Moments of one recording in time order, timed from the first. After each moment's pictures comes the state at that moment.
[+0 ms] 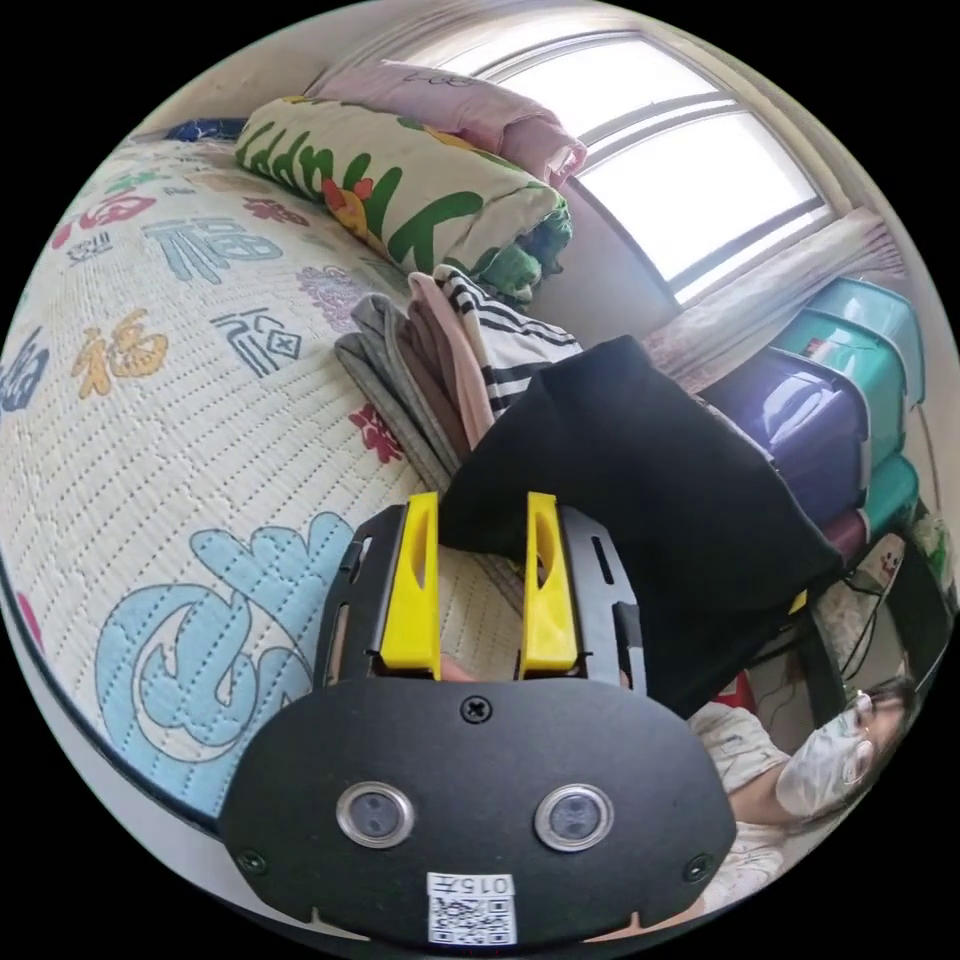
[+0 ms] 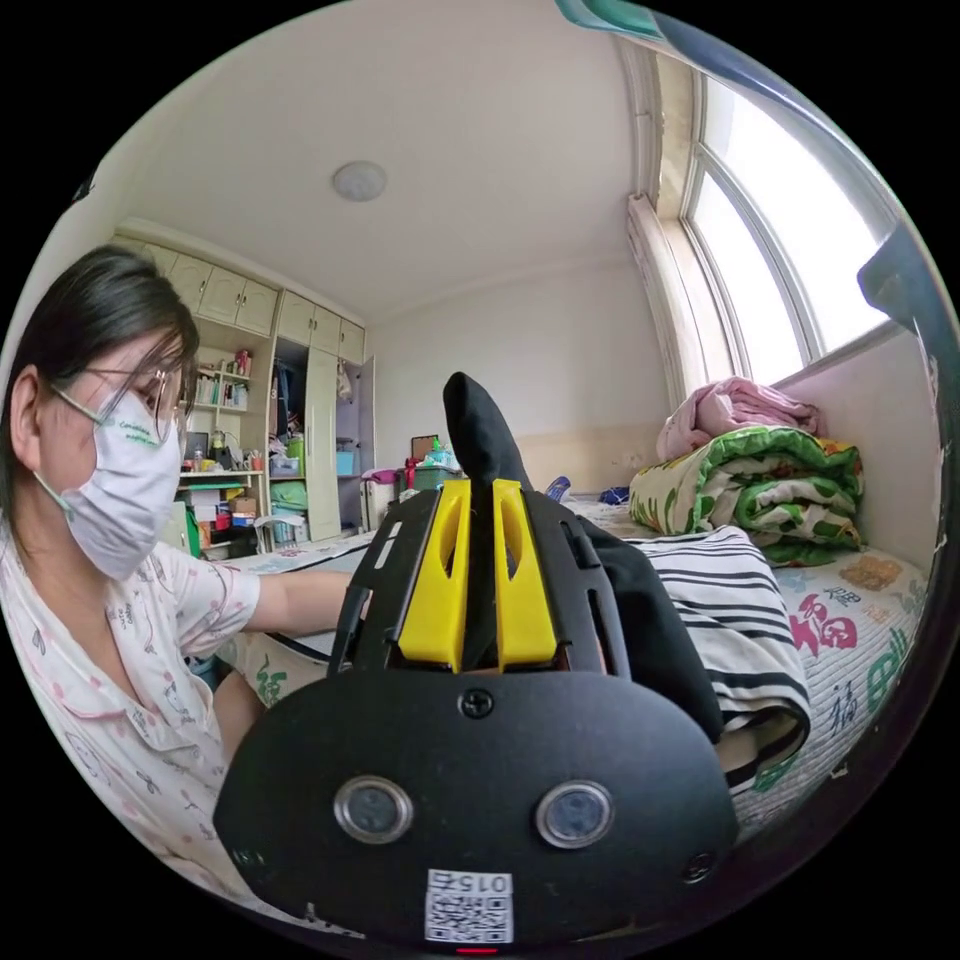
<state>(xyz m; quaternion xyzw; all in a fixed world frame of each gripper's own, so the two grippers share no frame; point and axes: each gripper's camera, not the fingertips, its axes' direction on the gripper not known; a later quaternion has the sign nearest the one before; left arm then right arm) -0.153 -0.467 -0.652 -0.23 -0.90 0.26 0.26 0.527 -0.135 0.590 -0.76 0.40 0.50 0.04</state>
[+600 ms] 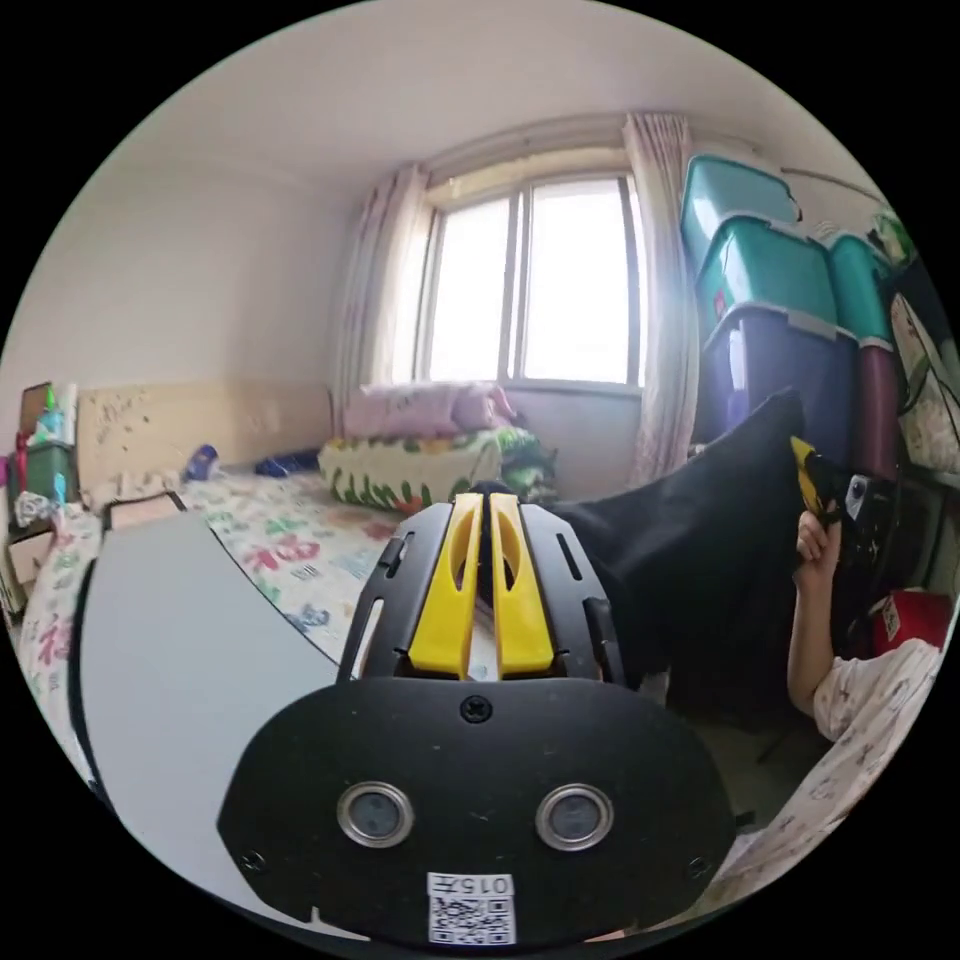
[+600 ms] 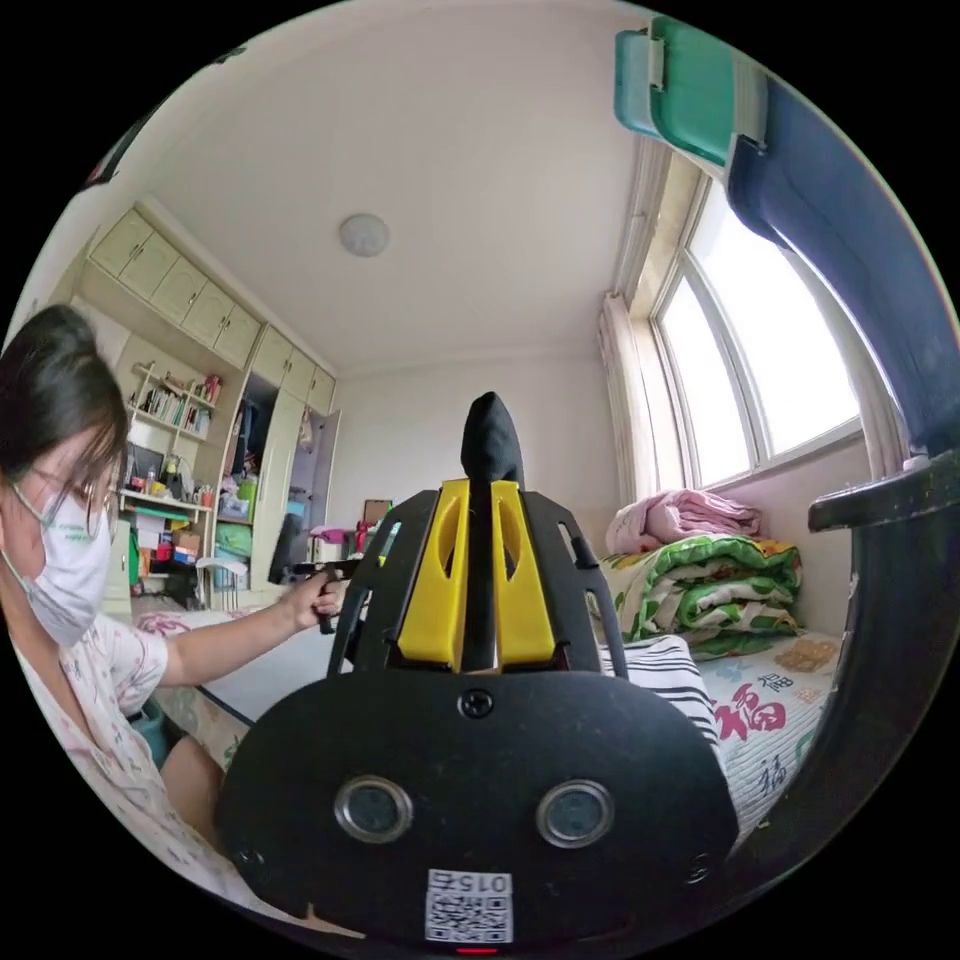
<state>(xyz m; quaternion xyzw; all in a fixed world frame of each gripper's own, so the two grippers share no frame) -0.258 -0.077 -0.576 -0.26 -0.71 0.66 -0.01 0.654 -0.057 0.587 -0.80 0.44 0.39 0.11</state>
